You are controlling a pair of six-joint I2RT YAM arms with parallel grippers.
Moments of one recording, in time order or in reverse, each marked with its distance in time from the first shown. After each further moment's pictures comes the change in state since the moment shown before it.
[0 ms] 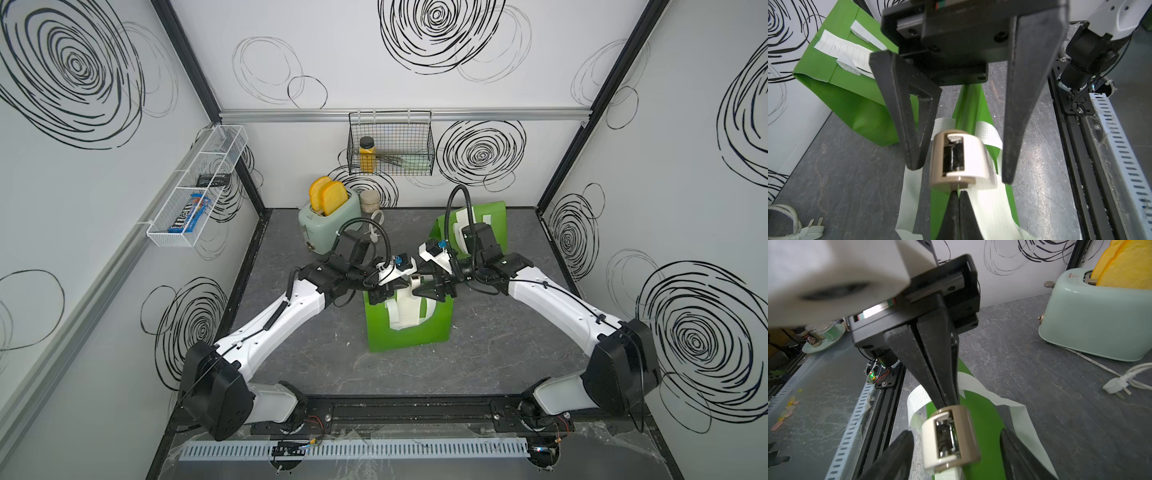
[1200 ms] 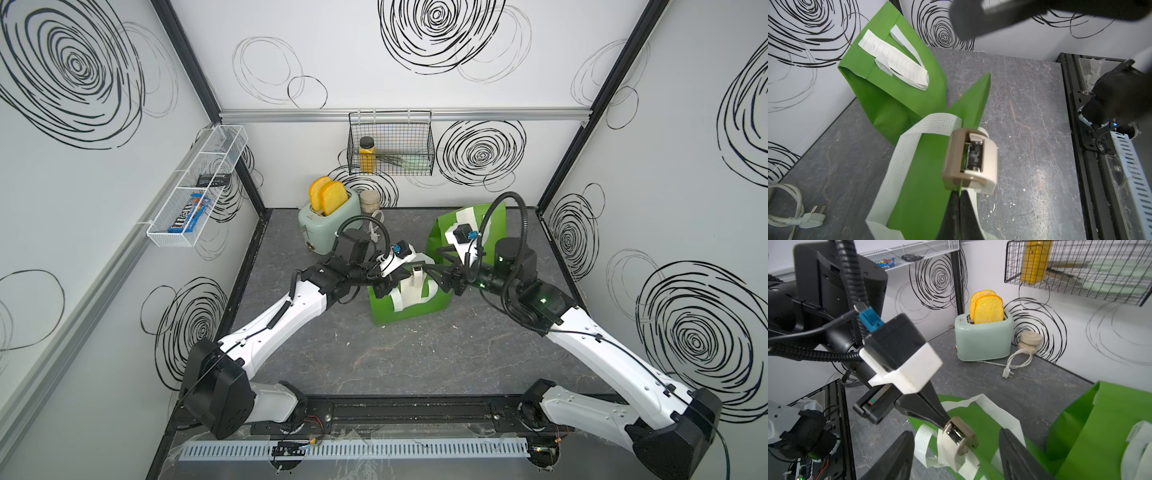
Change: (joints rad) left arm 0.003 0.024 -0.029 0.186 -0.057 -0.220; right arm 0.232 -0.391 -0.174 0.244 0.800 0.571
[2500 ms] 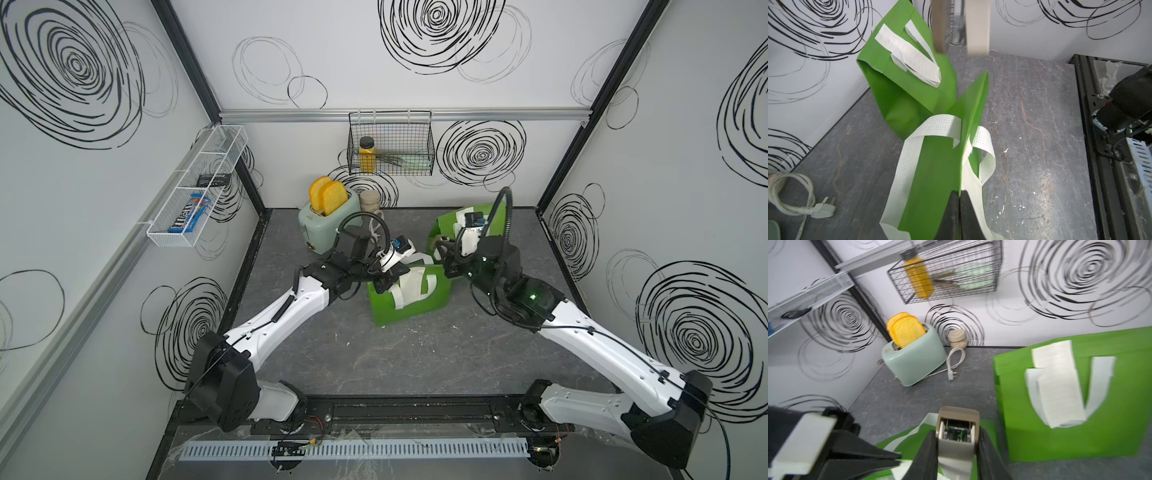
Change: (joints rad) left arm 0.043 0.026 0.021 0.009 -0.023 -0.007; right arm -0.111 0.029 0.120 -0.122 0.393 0.319
